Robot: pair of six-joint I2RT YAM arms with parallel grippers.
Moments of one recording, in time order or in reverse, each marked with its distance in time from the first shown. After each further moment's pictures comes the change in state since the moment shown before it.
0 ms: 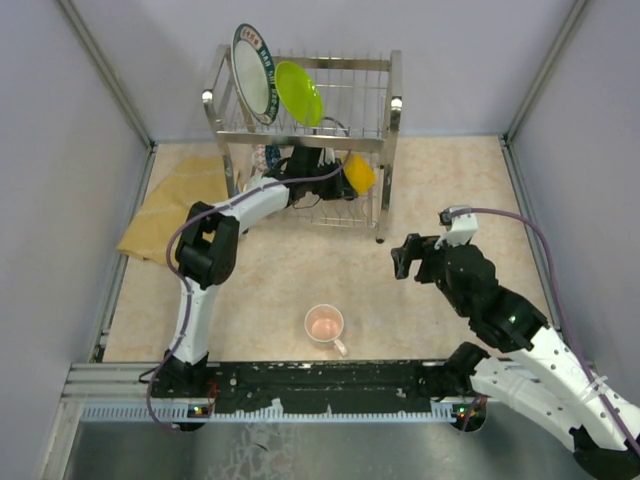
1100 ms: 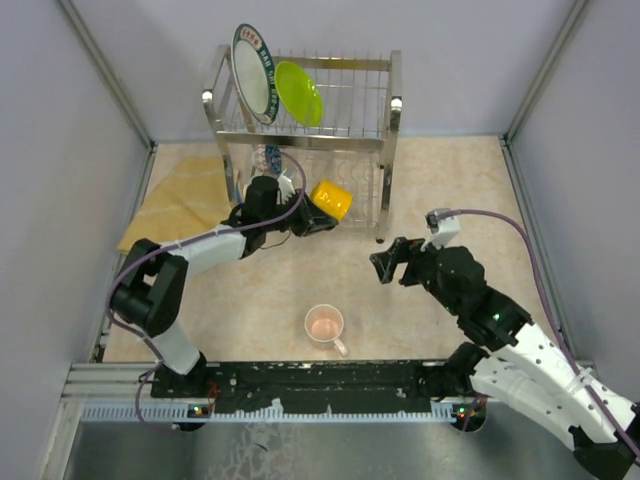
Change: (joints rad) left arm 0.032 -0.544 -0.795 0.443 0.114 -0.406; right arm 0.000 0.021 -0.111 0.207 -0.192 0.096
